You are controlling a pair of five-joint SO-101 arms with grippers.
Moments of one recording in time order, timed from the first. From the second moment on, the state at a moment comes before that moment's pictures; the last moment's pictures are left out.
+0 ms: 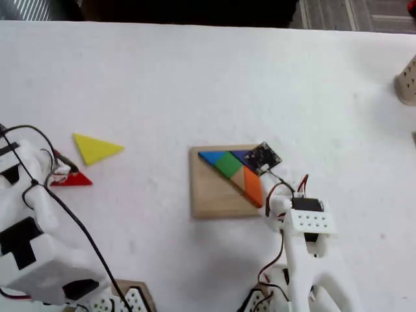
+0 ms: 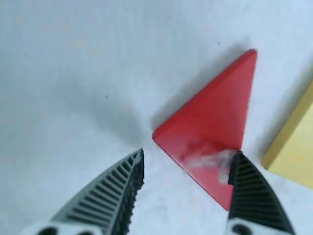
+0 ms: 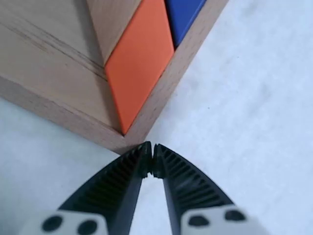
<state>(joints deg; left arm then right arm) -38.4 5.6 30.8 56.7 20.3 -0.4 -37.8 72.7 44.0 40.7</state>
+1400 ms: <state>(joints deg) -39.4 6.3 29.5 53.0 7.8 -0.4 -37.8 72.7 44.0 40.7</state>
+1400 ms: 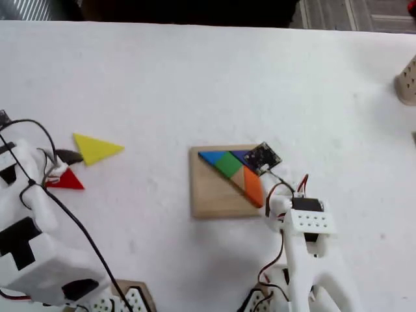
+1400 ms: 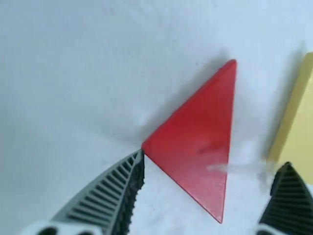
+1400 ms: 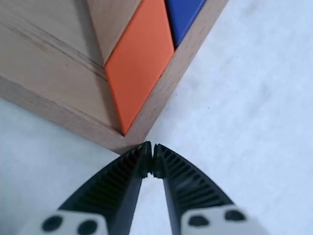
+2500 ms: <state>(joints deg) -40.9 6.7 29.5 50.9 4.1 -0.4 -37.8 72.7 44.0 40.7</state>
